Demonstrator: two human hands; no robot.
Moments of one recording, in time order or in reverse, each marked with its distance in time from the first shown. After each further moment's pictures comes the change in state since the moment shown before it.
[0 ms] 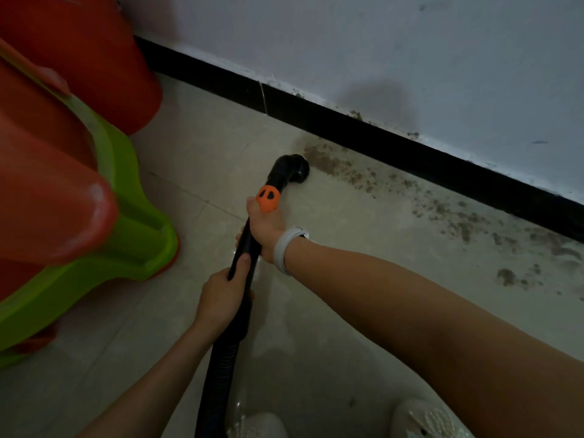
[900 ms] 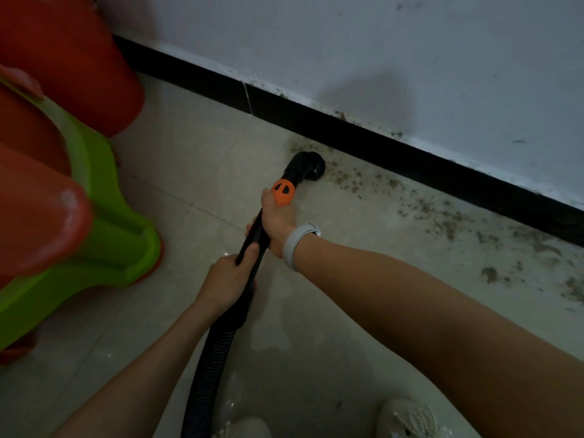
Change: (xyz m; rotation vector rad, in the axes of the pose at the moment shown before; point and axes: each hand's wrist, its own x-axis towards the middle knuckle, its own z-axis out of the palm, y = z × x) left_hand 0.015 0.031 0.019 0.180 -0.147 0.170; right_hand 0.009 -0.017 -0.039 0.092 0.087 -0.022
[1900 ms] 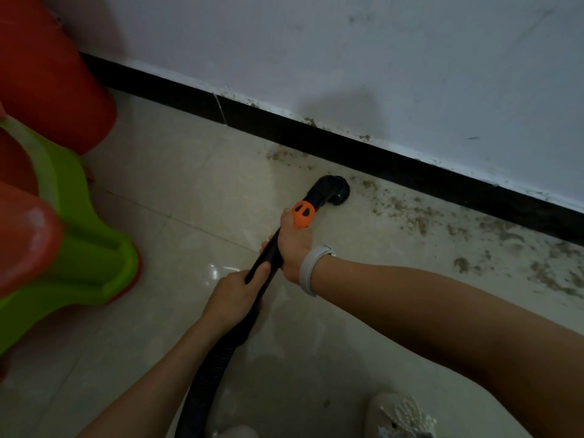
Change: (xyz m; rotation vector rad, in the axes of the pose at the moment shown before) left_hand -0.015 0.013 0.029 0.076 -0.117 0.088; right_hand -0.024 0.008 -0.062 0.167 0.159 -0.001
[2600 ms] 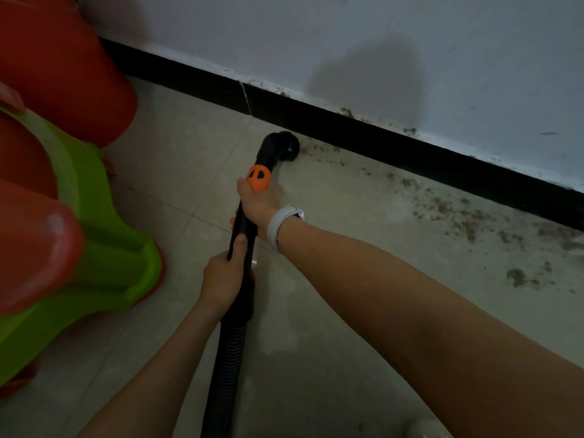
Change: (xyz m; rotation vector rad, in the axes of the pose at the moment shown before) left_hand 0.043 -0.023 -0.042 -0.315 0.248 -0.199; right_hand 0.041 -0.007 0.124 -0.301 -0.222 -0.063
